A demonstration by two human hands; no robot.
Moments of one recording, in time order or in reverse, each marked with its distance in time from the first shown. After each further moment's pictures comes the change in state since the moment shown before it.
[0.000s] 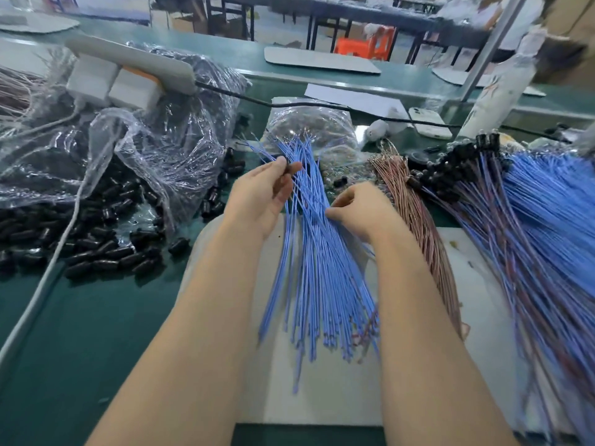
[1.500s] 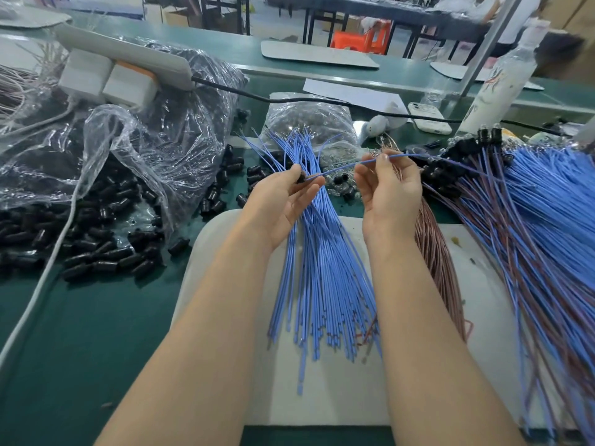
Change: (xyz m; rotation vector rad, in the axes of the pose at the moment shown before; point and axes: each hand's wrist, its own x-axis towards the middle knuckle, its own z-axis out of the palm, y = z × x) left_hand -0.006 -0.011 0.002 -0.079 -0.161 -0.123; right_hand 0.000 -0.002 0.008 1.486 0.504 -0.064
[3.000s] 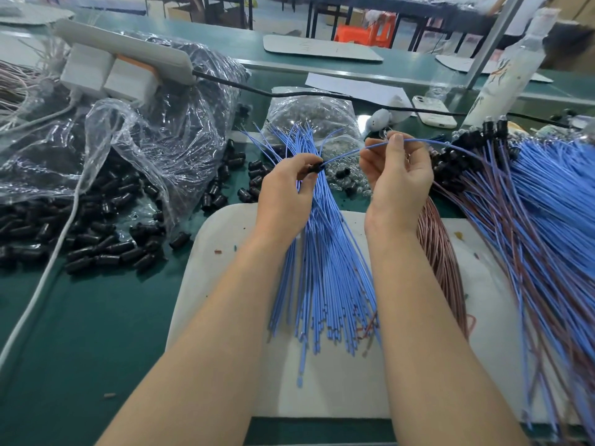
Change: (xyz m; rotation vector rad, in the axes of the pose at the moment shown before) left_hand 0.002 -0.019 -0.004 1.196 0.096 0.722; right_hand -0.010 -0.008 0.006 -0.091 -0.001 -0.171
